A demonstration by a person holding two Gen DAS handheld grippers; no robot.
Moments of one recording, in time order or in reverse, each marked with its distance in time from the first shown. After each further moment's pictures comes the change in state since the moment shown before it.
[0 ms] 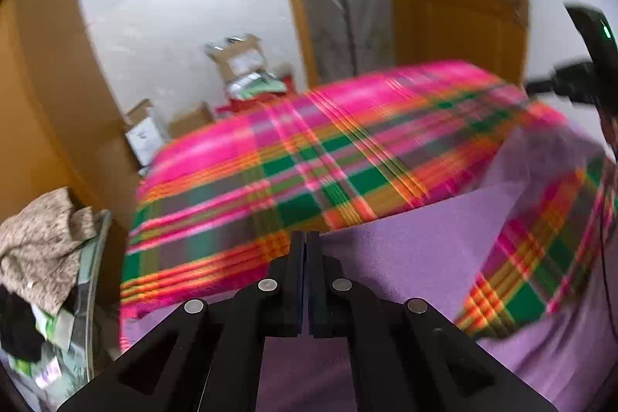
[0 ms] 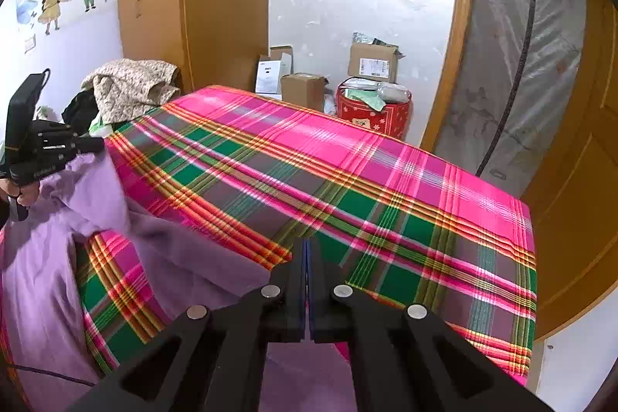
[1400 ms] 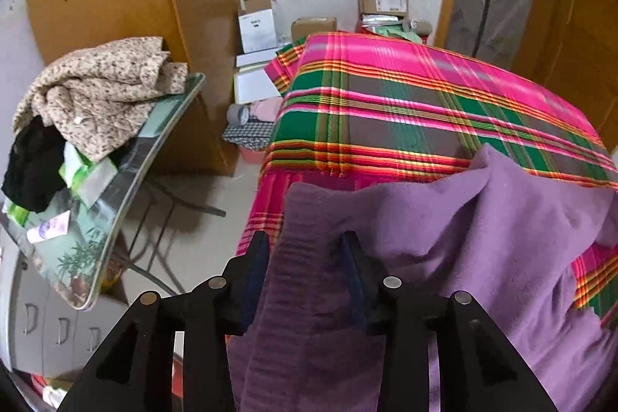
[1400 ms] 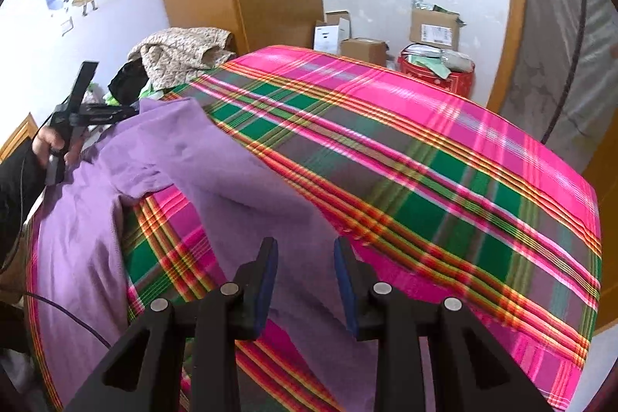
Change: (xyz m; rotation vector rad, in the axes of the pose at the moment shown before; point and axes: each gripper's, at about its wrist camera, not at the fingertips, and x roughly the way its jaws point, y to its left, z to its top) left arm 0.004 0.155 -0.085 -0.410 0.246 0.173; right arm 0.030 0.044 -0.018 -0.049 0.138 0.227
